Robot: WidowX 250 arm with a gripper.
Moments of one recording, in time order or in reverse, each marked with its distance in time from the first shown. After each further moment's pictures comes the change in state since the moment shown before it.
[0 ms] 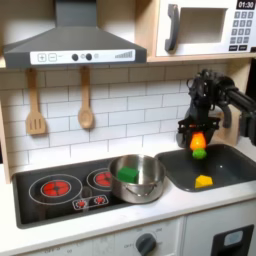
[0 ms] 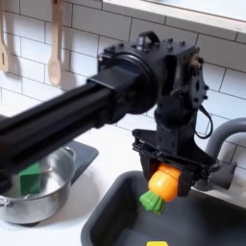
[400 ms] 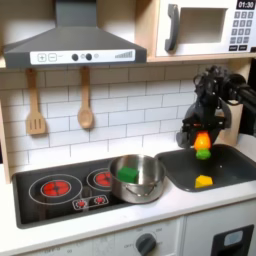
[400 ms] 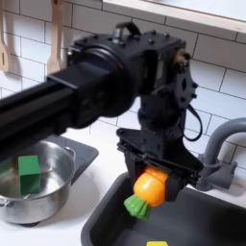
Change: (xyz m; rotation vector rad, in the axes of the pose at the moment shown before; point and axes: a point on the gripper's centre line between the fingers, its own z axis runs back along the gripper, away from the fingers) arm -0.026 0.002 0.024 0.019 -0.040 -0.016
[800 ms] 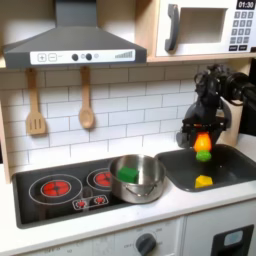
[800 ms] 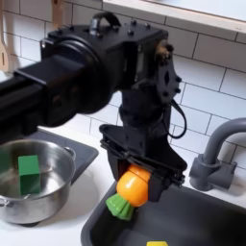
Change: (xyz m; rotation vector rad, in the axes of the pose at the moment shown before) arm -0.023 0.007 0.017 0.015 0.001 -0.021
